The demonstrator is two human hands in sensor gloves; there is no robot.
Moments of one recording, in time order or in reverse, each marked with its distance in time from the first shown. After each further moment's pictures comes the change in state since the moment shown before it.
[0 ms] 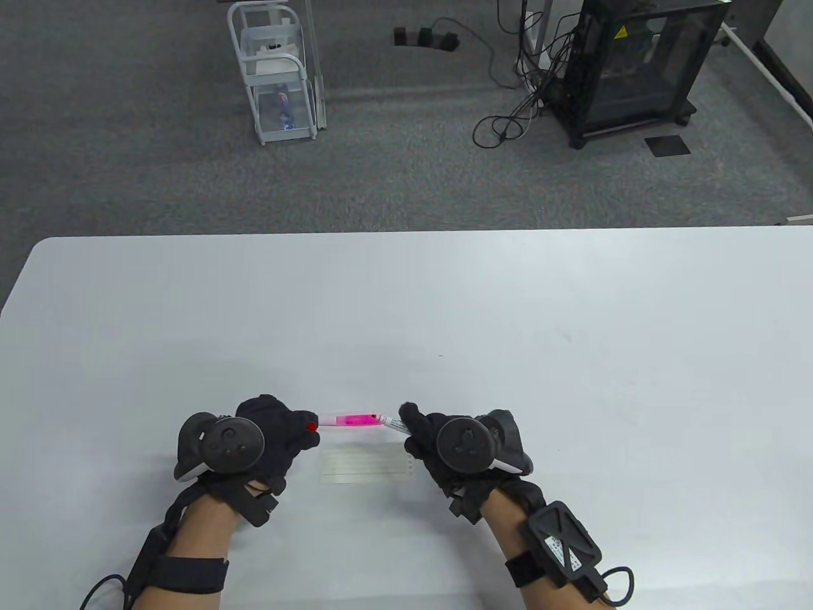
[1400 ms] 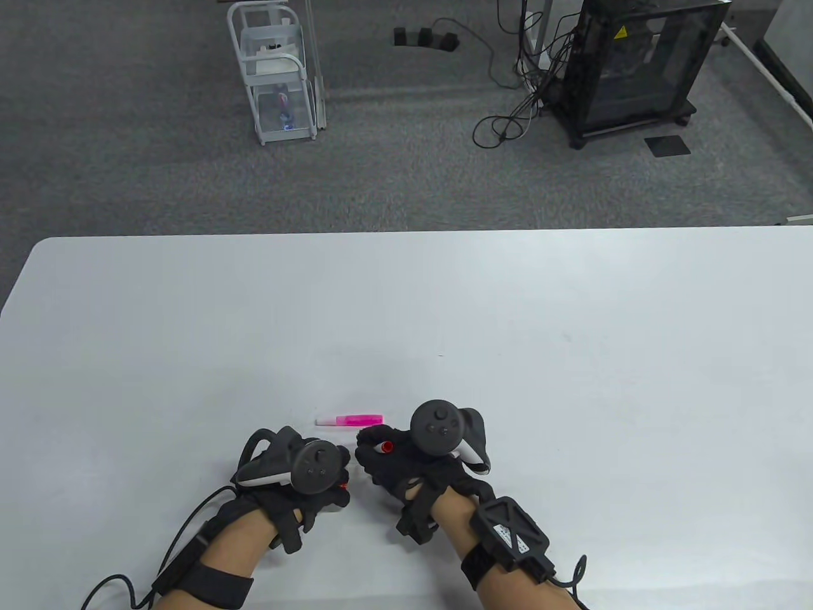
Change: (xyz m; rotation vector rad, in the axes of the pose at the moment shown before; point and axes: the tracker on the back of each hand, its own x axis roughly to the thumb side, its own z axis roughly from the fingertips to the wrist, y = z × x) left_hand 0.036 -0.062 -0.009 -0.519 -0.020 -0.177; right_hand -0.001 0.063 -0.029 0.070 0.197 -0.474
